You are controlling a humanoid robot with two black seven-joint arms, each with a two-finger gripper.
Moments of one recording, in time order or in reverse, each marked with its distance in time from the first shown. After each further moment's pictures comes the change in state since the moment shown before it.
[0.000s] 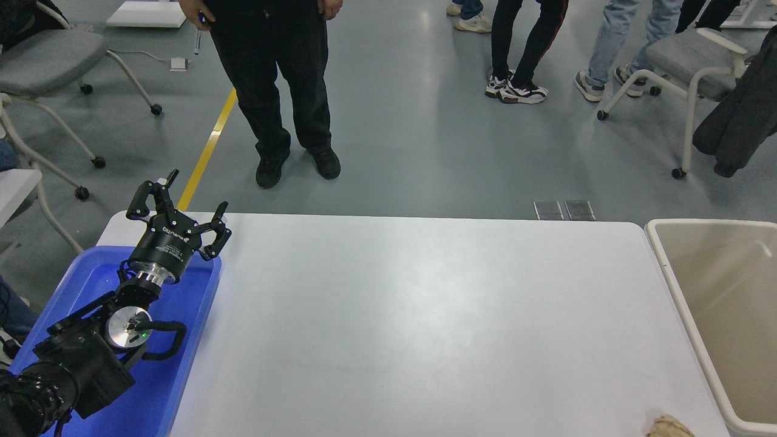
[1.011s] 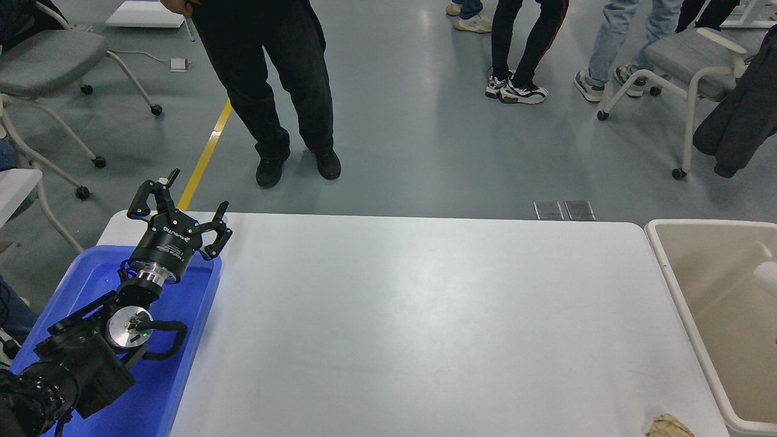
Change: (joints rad) left arm 0.000 -0.002 0.001 0.000 -0.001 0.003 0.000; right arm -0.090 0.267 0.208 -0.183 0.043 -0.264 -0.170
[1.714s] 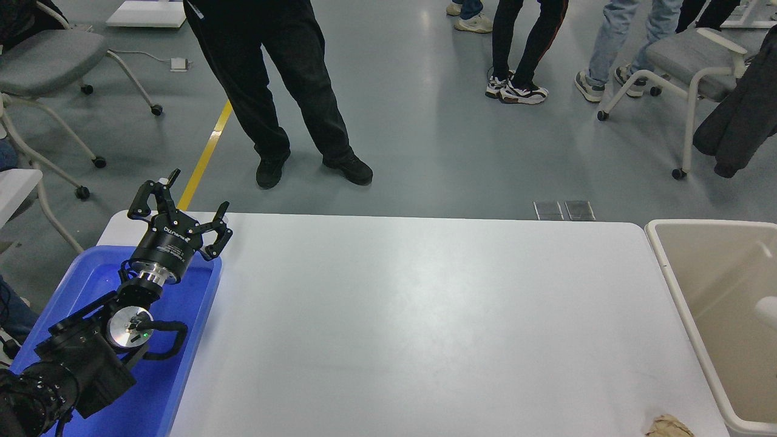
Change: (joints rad) left arm 0.000 0.000 0.000 0.000 0.000 0.000 0.000; right arm -0.102 0.027 0.010 -0.035 0.000 -0.006 0.007
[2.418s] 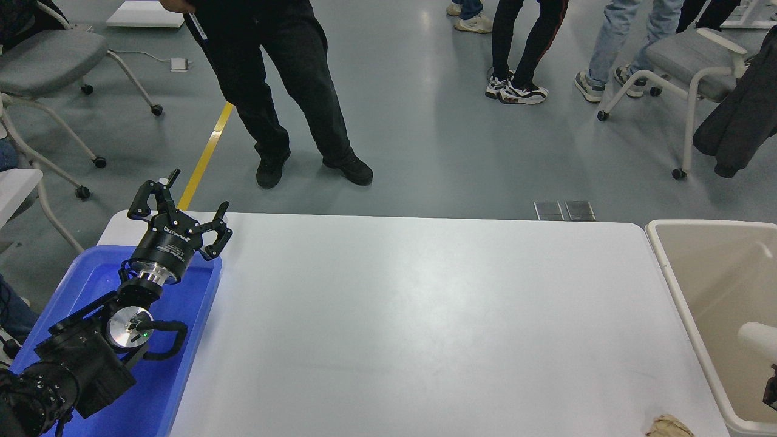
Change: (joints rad) left arm 0.000 0.000 0.000 0.000 0.000 0.000 0.000; right arm -0.034 0.058 0.003 -0.022 -0.005 0.001 0.017
